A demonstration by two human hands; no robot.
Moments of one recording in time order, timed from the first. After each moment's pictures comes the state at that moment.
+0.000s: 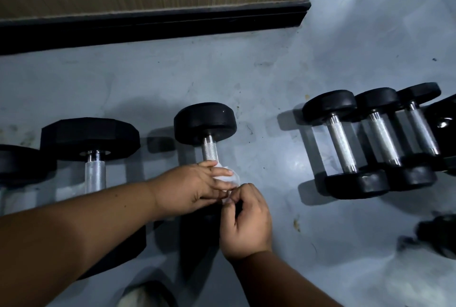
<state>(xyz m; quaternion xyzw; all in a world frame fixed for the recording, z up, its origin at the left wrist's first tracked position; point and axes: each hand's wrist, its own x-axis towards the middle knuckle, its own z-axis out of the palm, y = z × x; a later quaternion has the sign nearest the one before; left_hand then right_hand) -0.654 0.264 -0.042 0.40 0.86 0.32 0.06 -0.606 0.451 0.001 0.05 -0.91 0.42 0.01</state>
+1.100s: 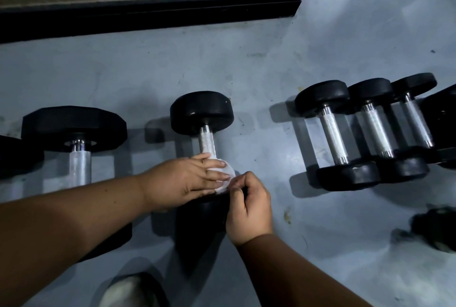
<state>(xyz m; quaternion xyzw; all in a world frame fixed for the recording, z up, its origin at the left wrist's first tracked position) -0.647 0.274 -0.044 0.39 0.86 0.34 0.07 -0.617 0.479 -0.011 -0.02 -0.85 0.52 -0.06</state>
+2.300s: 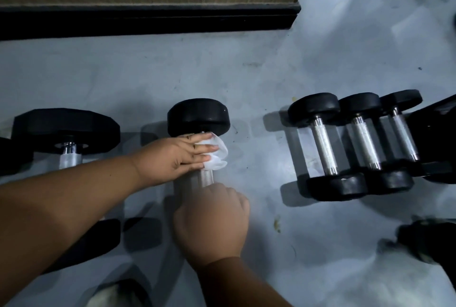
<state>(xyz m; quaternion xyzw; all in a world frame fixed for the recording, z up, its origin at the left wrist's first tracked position) -0.687 0.255 -0.042 0.30 0.88 0.37 0.05 -0.598 0.440 0.019 0.11 -0.97 0.22 0.02</state>
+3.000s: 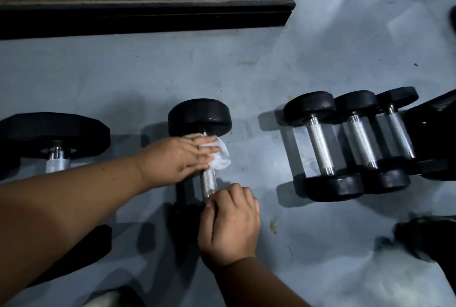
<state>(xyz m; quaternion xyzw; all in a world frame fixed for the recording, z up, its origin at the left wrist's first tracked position) -0.699 0.275 -0.046 0.35 0.88 0.33 -0.01 -0.612 0.474 0.015 0.11 -0.96 0.26 0.02</state>
